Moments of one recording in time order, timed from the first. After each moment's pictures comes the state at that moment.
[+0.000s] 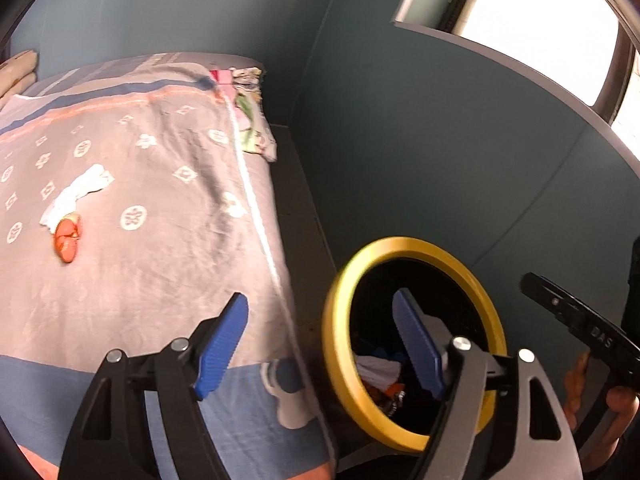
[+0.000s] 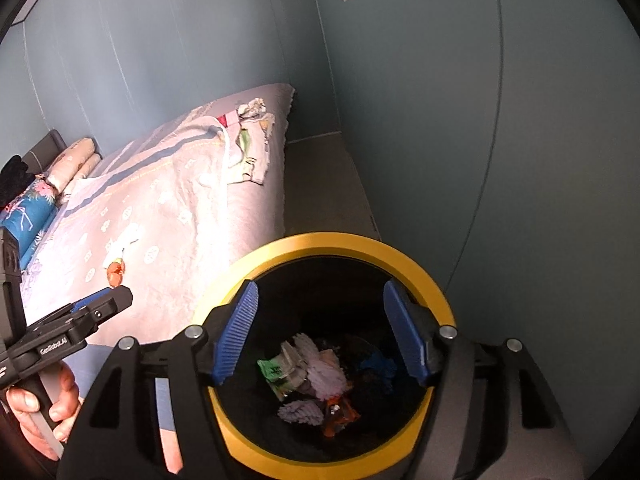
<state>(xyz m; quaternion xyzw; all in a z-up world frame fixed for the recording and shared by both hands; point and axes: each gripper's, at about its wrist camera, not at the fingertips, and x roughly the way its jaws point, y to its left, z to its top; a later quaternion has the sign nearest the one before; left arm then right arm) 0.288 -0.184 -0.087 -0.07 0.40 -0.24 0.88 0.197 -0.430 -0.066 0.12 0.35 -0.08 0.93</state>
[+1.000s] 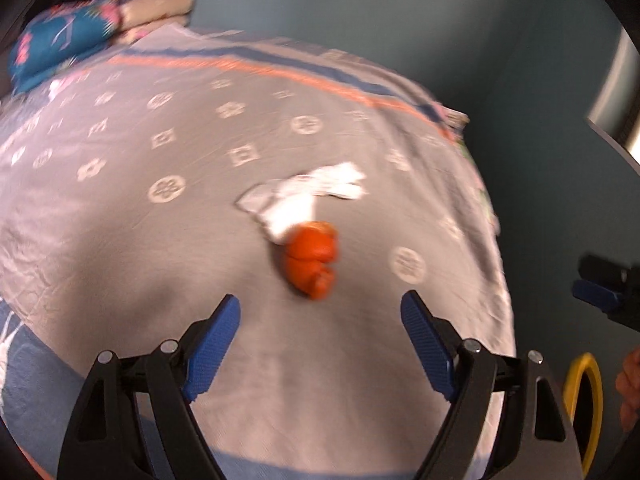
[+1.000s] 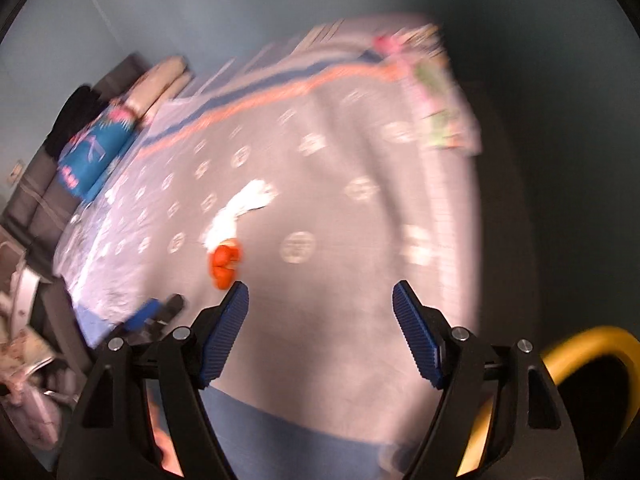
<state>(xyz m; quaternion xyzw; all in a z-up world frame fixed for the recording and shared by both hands) 0.407 0.058 -0.164 -0.17 0.41 0.01 0.90 0.478 -0.186 -0.100 0.12 0.50 0.16 0.84</state>
